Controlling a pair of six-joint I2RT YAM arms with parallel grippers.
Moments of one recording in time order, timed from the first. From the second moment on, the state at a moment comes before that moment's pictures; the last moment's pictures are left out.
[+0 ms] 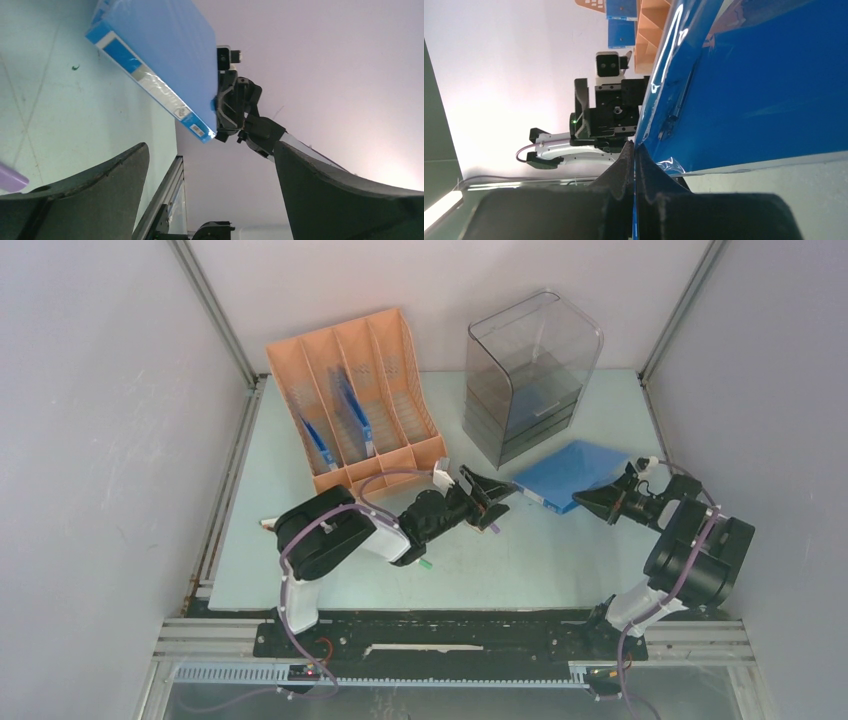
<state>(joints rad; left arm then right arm) -0.94 1.94 0.76 1.17 0.03 -1.50 -0.58 1.60 0.66 -0.15 -1.49 0.41</state>
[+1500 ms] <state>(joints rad) -0.95 2.10 0.95 1.20 -0.06 -1.67 -0.42 1.79 1.01 -1.56 -1.50 -1.05</state>
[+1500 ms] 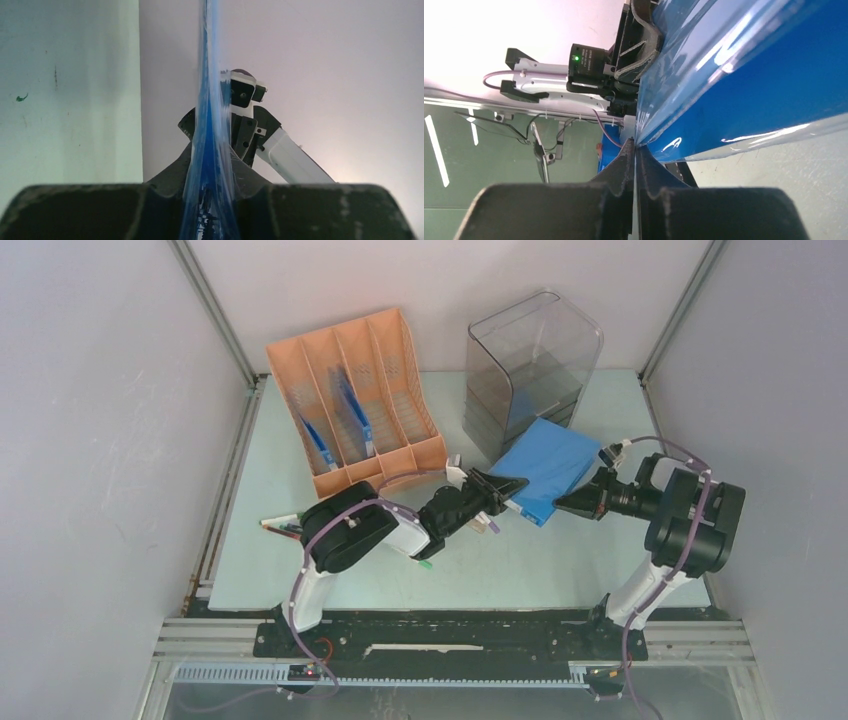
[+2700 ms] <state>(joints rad) -0.96 1.43 0.31 1.09 -0.11 -0.81 -0.65 1.24 1.09 -1.56 -1.40 -1.24</state>
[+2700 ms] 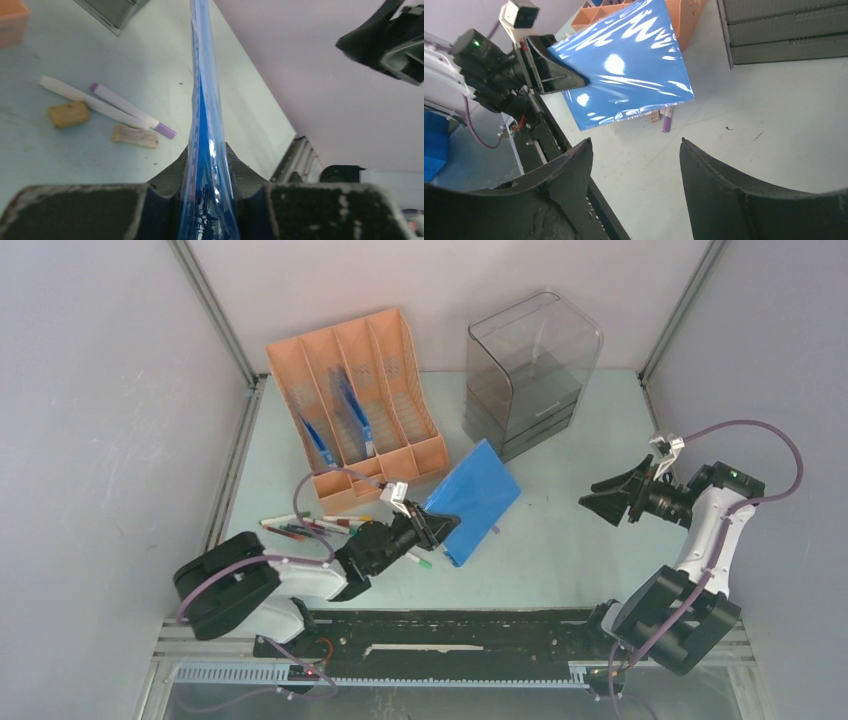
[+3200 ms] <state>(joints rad) -0.96 0.82 0.28 0.49 -0.47 -0.39 -0.38 0.90 1.07 -1.13 -1.21 -0.79</state>
